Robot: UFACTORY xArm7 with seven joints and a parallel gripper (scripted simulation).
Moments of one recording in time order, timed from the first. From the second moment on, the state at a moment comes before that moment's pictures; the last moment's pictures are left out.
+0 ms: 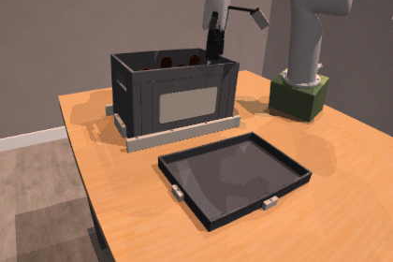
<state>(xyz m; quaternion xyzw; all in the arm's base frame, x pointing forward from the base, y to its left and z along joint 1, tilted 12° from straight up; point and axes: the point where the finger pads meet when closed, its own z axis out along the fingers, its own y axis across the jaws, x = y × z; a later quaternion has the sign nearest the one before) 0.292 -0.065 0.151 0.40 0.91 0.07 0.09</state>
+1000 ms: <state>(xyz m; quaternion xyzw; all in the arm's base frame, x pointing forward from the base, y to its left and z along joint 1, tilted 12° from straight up) 0.294 -0.065 0.142 0.40 0.91 0.07 0.09</state>
